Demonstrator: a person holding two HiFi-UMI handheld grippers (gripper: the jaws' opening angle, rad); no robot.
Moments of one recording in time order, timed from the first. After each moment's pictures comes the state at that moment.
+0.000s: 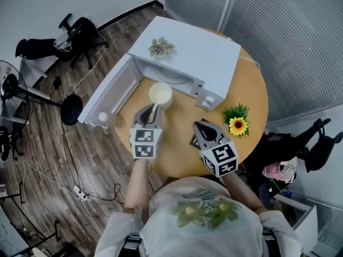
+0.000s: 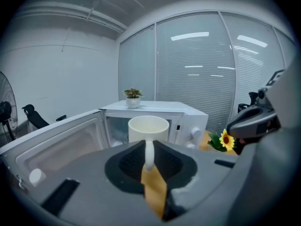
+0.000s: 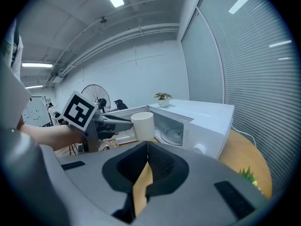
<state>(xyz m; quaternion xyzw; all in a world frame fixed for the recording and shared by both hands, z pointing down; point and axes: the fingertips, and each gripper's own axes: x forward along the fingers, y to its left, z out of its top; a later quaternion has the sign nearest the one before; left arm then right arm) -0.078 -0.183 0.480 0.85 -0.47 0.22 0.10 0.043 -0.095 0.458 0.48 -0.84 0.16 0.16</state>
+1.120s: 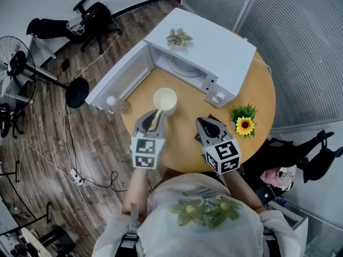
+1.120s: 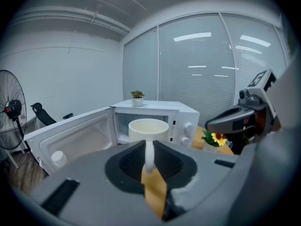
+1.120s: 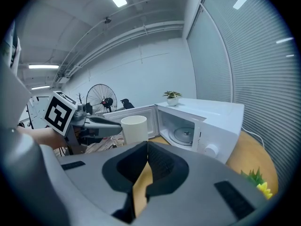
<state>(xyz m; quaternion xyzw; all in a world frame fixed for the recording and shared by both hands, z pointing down) -0.107 -0.122 0.473 0.83 -0.49 0.22 0.11 0.020 -0.089 0.460 0.45 -0.86 0.16 0.17</state>
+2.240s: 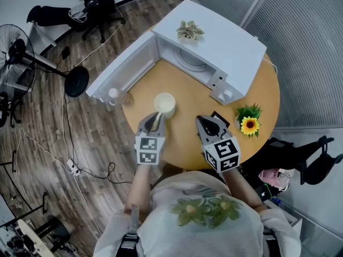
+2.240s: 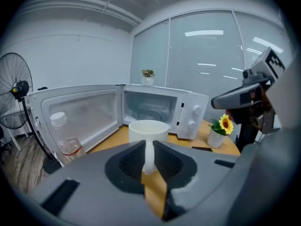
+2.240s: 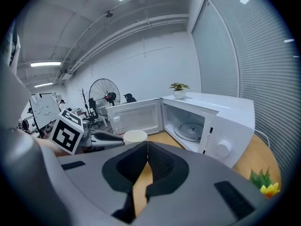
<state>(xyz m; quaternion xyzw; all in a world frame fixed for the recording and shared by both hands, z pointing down) -0.136 -0.110 0.555 0.81 -0.52 0.22 0.17 -0.005 -0.092 0.480 0.42 -0.87 0.17 0.20</state>
